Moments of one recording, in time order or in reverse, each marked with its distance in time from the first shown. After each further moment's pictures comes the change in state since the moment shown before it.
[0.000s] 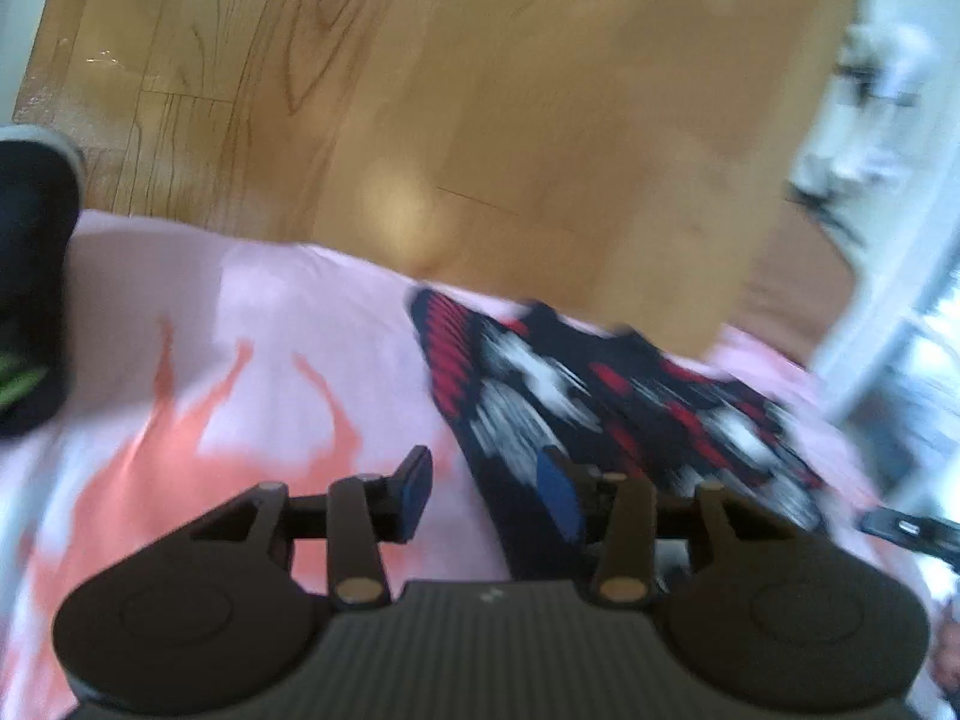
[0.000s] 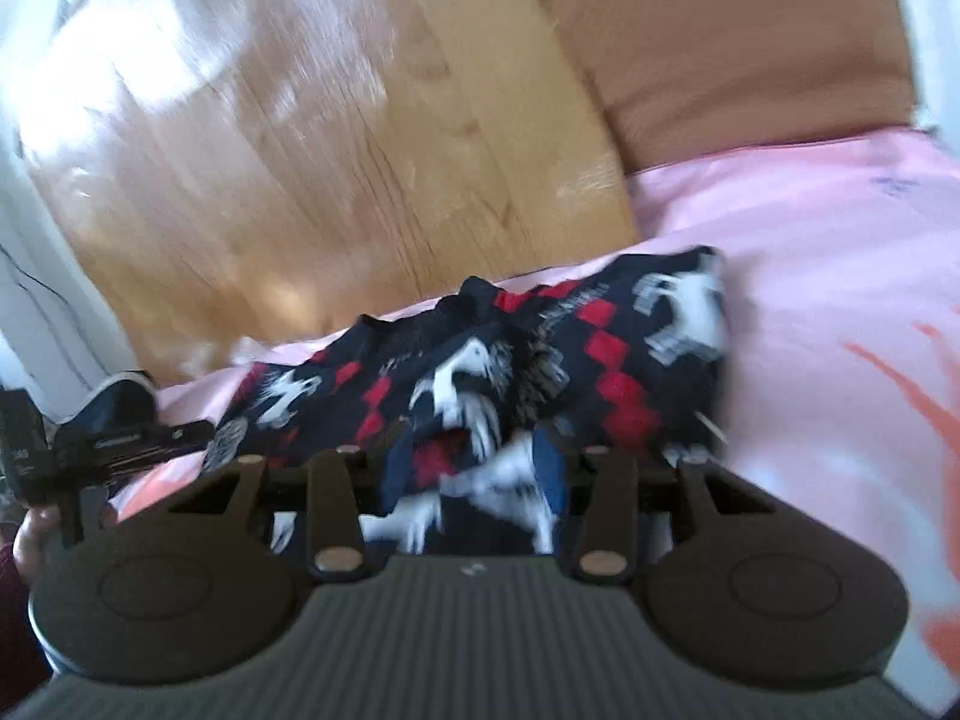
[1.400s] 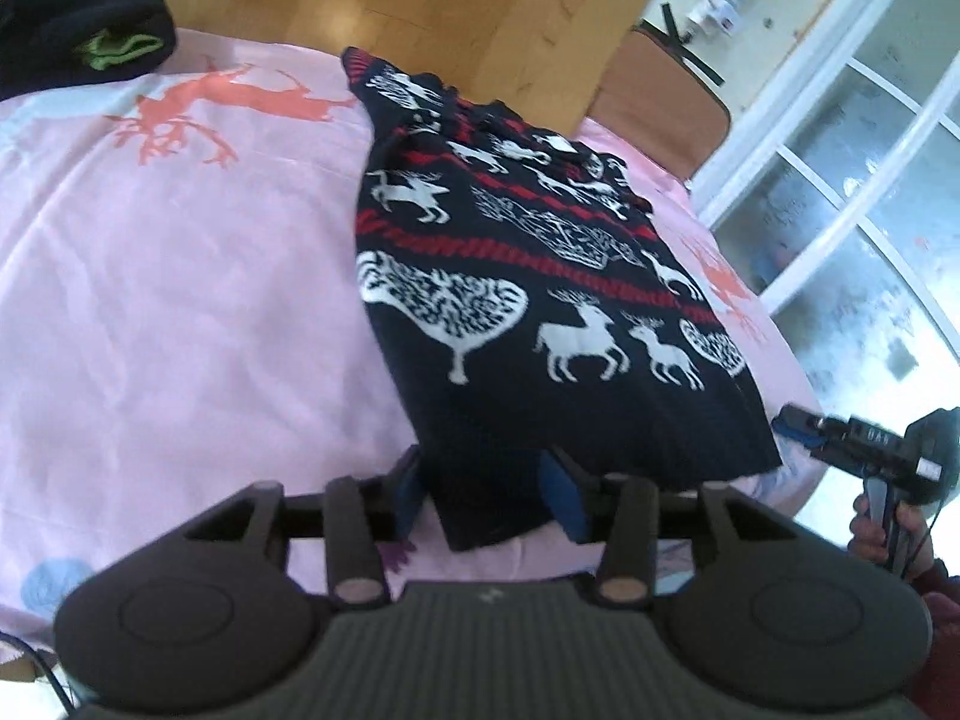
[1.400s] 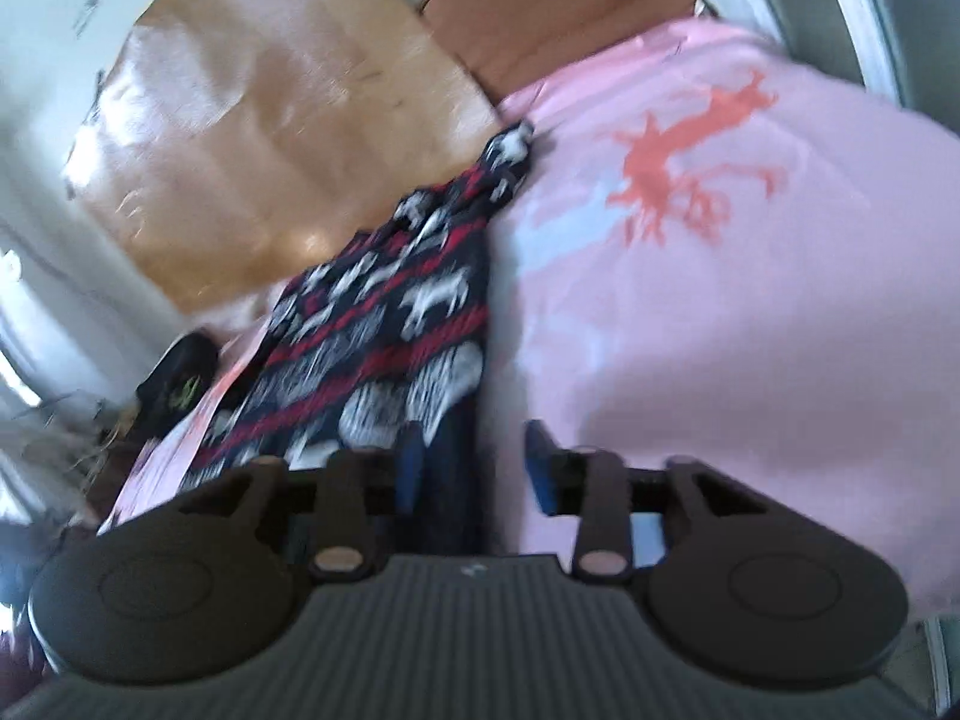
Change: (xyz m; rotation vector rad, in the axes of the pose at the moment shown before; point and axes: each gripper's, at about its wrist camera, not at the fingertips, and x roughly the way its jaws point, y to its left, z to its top) left arm -0.155 -0.067 -0.175 -0.024 0.227 -0.091; right arm -0.168 -0.029 -0.145 0.181 0.038 0.028
